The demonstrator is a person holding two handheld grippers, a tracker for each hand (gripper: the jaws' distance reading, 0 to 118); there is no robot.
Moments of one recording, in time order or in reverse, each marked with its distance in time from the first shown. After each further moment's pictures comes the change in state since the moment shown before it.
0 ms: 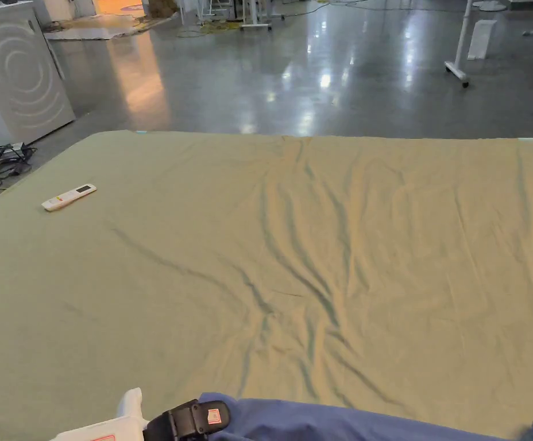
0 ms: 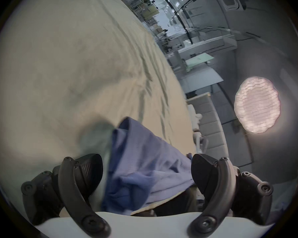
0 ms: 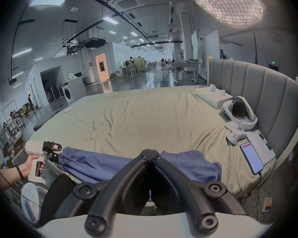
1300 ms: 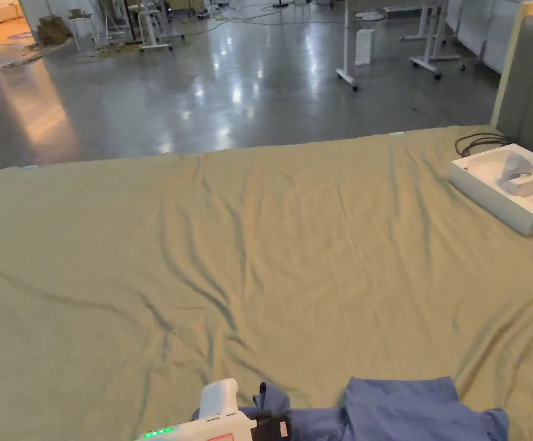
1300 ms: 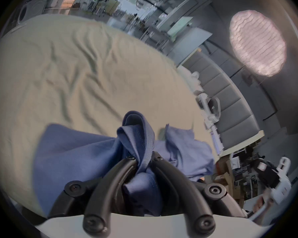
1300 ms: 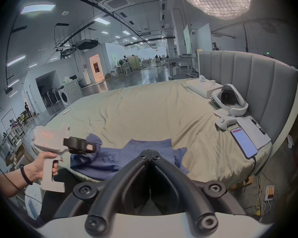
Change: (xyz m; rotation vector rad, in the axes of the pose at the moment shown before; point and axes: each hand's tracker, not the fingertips) left arm 0.184 -0.114 -0.182 -0.194 0.296 -0.395; right arm 0.047 -0.030 0.048 -0.022 -0.032 -0.078
